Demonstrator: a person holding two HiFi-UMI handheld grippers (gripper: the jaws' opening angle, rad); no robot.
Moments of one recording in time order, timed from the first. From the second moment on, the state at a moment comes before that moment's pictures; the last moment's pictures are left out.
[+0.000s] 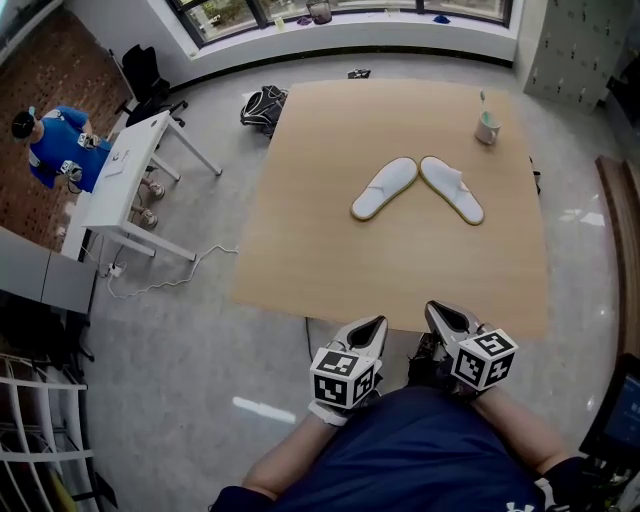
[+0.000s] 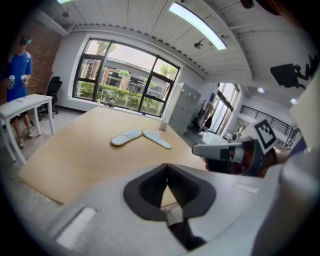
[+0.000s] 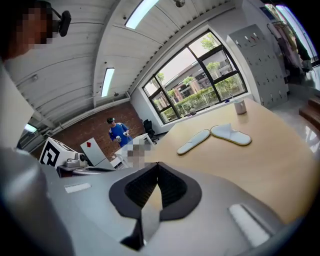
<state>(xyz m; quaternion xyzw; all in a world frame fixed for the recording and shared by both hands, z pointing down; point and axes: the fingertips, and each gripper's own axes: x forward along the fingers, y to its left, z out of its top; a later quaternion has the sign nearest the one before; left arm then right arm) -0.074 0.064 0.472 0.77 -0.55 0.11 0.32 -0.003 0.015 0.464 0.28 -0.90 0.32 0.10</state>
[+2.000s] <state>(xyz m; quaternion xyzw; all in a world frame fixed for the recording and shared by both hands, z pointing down) -0.156 -0.247 0.589 0.80 -0.44 0.40 0.08 0.073 -0.311 0.610 0.39 -0.85 0.15 0.31</state>
